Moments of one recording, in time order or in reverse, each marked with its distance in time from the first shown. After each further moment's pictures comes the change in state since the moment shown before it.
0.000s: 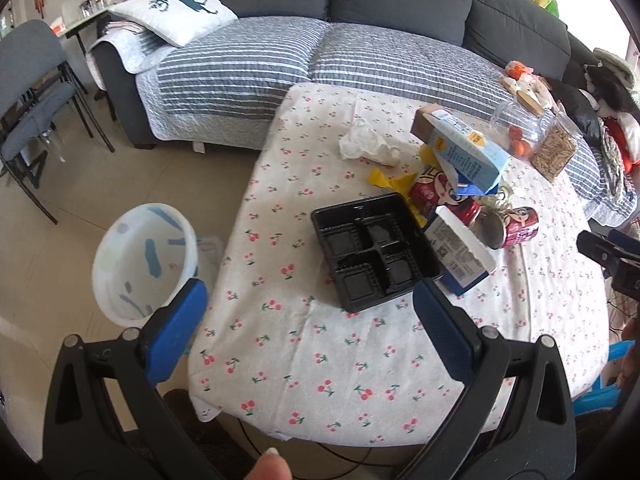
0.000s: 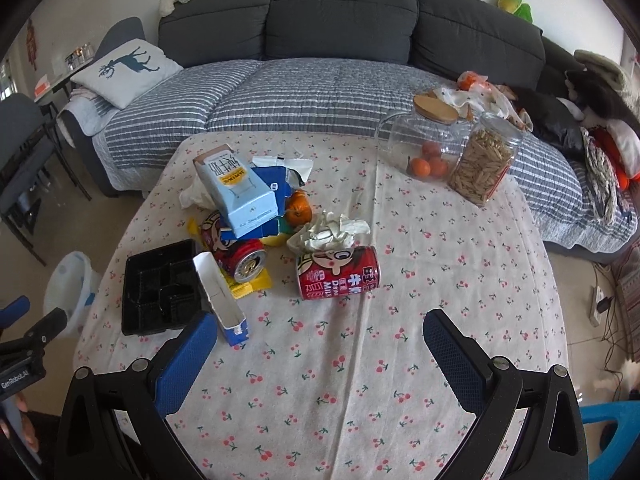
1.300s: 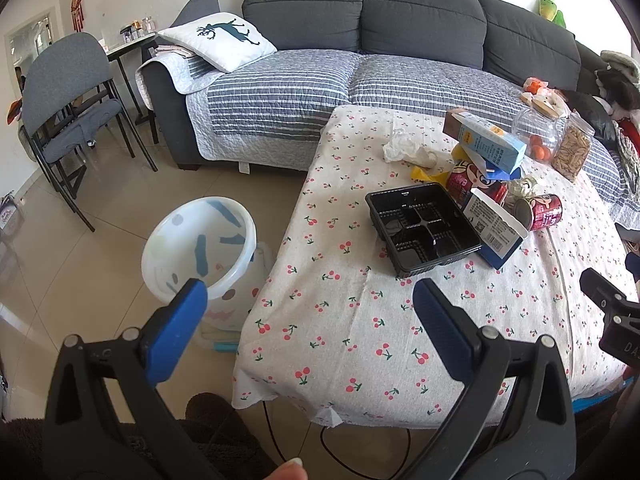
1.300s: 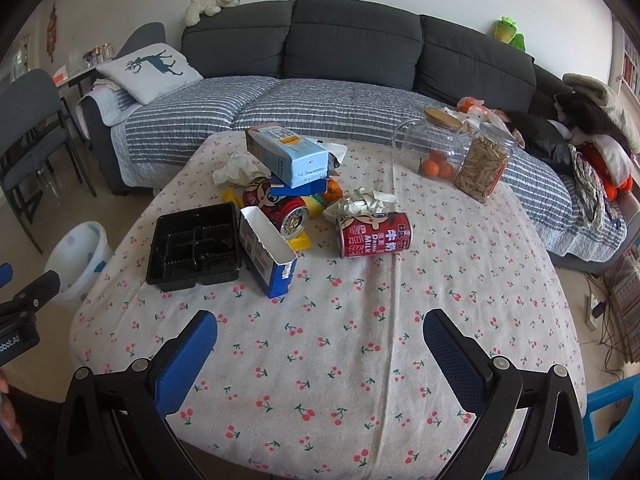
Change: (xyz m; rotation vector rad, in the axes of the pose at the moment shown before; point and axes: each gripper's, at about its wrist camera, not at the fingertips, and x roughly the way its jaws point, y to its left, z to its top) left arm -0.033 0.030 -0.073 -0.014 -0.177 0.150; right arm -0.035 0.068 -0.103 -0.061 -0.178 -0.043
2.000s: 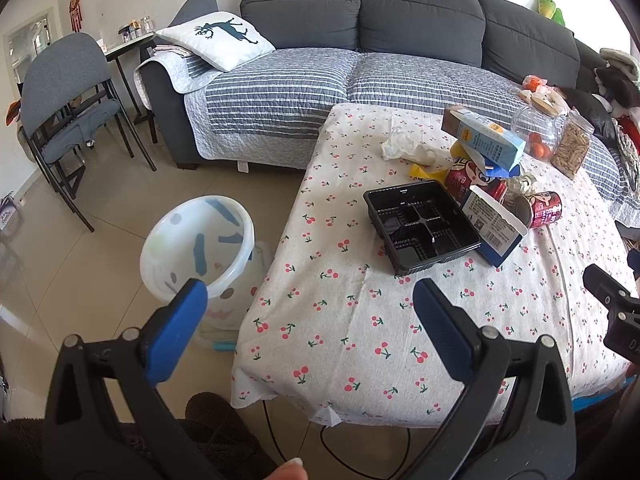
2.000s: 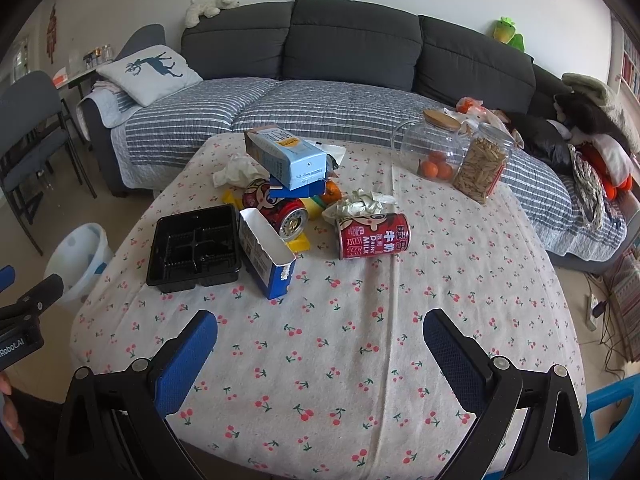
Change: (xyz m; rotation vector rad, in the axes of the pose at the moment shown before) left arm 0.001 -0.001 -0.002 0.007 0.004 -0.002; right arm 0.000 0.000 0.000 -0.001 -0.001 0.000
